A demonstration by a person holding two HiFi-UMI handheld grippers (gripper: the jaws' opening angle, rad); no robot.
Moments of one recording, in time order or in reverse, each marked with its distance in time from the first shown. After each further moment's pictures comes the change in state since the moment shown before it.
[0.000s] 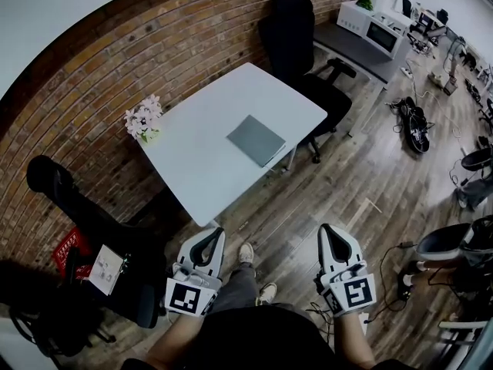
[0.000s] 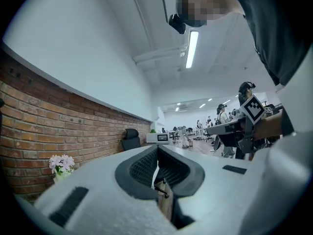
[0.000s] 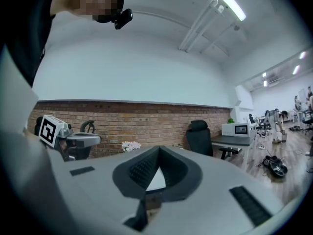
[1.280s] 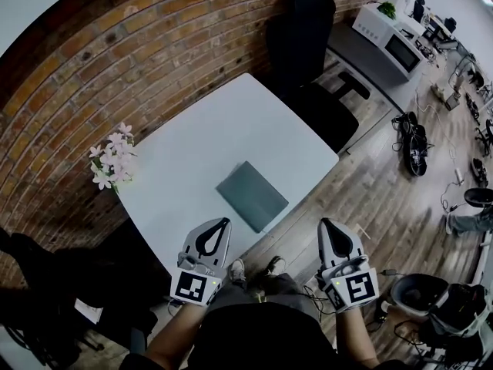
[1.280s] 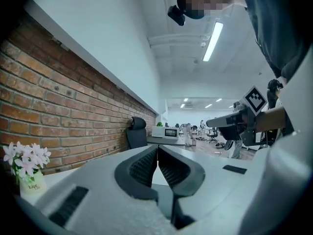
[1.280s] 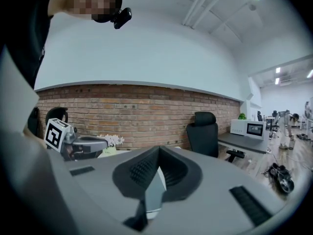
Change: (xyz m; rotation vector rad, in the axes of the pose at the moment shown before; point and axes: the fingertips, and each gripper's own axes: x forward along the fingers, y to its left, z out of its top) left arm 0.264 0.168 -0.076 -0.188 0.098 0.007; right arm 0.299 -0.114 0.010 -0.025 0.115 0.063
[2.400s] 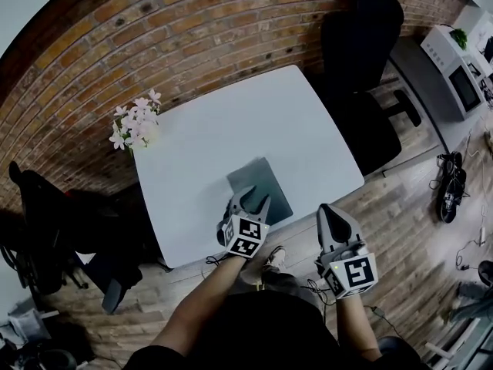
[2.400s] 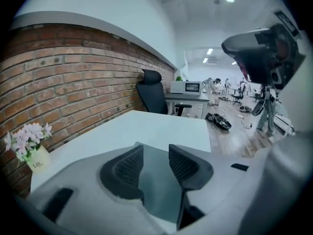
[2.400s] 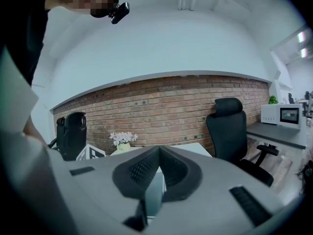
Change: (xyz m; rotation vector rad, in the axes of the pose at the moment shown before) left arm 0.155 0.006 -0.173 0.037 0.516 0.278; right arm 0.092 -0.069 -0.033 0.050 0.086 0.328
